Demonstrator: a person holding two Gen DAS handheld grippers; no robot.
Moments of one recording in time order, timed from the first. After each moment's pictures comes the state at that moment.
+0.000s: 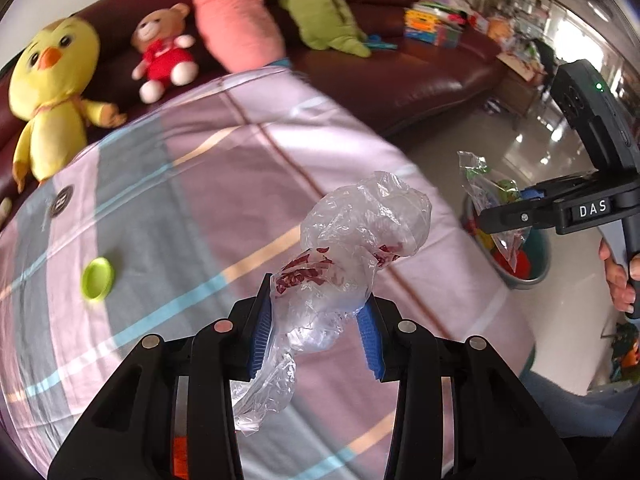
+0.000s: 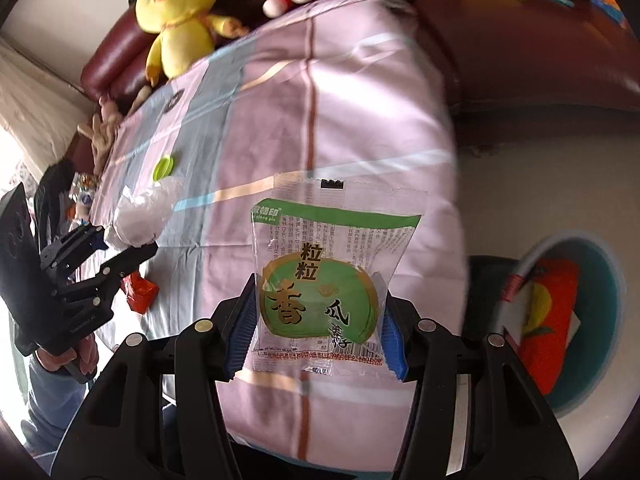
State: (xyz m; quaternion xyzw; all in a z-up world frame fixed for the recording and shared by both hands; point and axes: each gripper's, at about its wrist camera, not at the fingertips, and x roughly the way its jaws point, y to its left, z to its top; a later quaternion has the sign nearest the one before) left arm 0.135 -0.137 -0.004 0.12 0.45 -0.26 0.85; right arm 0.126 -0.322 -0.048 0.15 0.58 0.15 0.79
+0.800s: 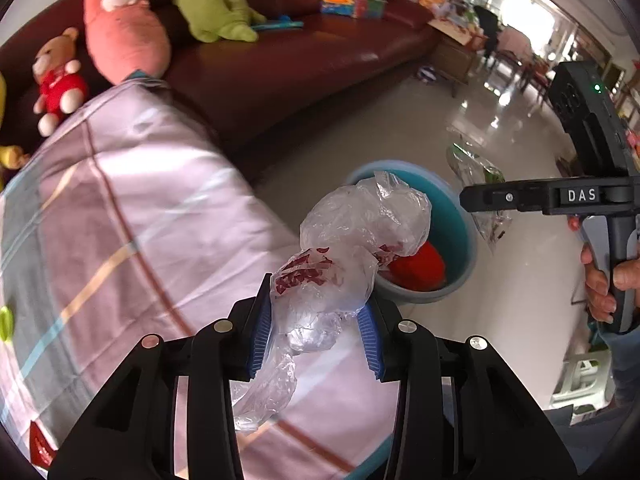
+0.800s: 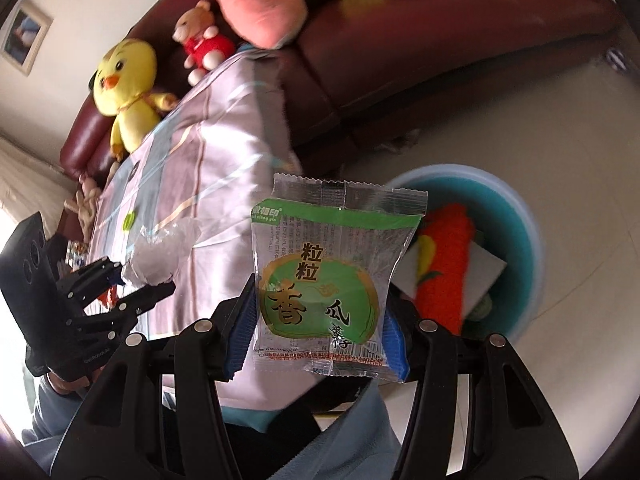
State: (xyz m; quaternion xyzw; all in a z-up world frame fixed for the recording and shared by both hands) left arm 0.083 -0.315 -0.029 0.15 0.47 -0.36 0.79; right arm 0.024 -0.496 -0.055 0.24 0.52 0.06 0.82
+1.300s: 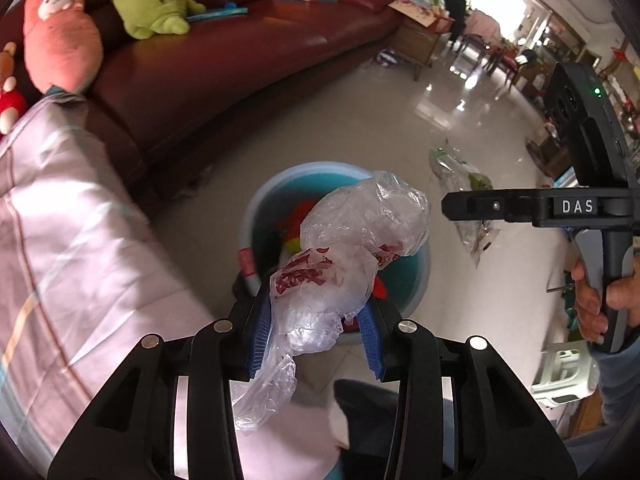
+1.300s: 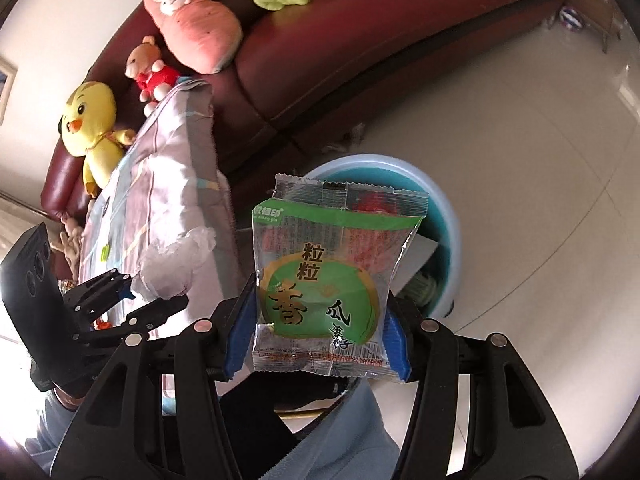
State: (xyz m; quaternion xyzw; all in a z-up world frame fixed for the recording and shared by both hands) left arm 0.078 -0.422 -0.055 0.14 0.49 -0.41 0.75; right arm -0.011 -0.581 -0.075 0.28 0.52 -0.01 0.81
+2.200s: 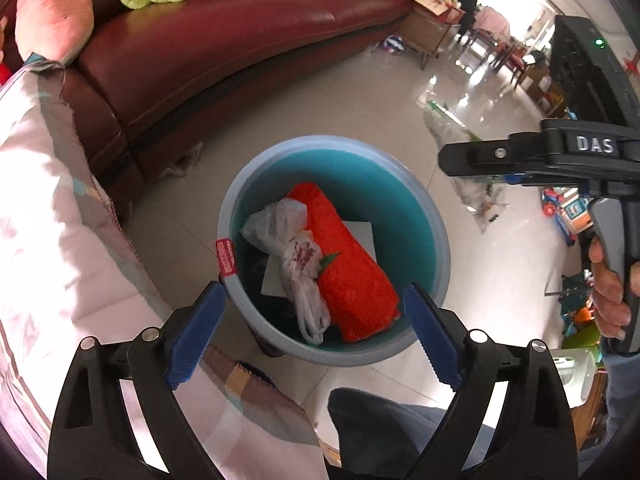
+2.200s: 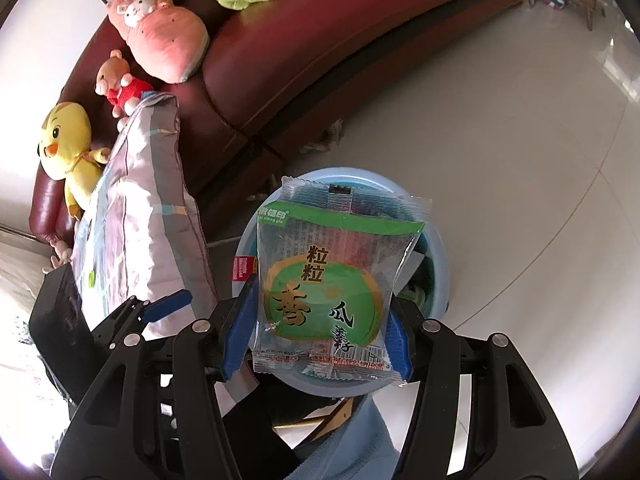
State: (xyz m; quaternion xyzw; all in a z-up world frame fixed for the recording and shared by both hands) left arm 0.093 -0.441 -0.104 0.13 0.52 -0.40 0.74; right arm 0.025 -0.607 -0.102 0.31 0.54 -0.03 0.78
